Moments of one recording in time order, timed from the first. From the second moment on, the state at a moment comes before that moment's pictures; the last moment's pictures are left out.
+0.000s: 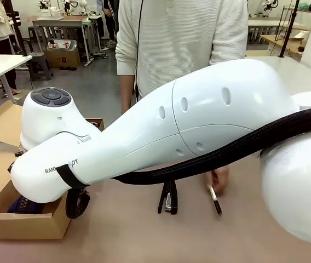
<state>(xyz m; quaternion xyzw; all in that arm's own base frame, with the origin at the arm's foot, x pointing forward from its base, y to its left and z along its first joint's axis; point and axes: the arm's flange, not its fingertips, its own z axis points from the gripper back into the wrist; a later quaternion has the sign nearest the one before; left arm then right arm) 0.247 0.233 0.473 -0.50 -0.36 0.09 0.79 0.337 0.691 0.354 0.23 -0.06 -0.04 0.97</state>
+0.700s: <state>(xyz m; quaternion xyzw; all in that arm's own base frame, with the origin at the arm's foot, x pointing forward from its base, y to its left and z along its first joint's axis) 0.247 0.233 0.473 -0.50 -0.36 0.09 0.79 0.334 0.693 0.357 0.24 -0.06 -0.04 0.97</state>
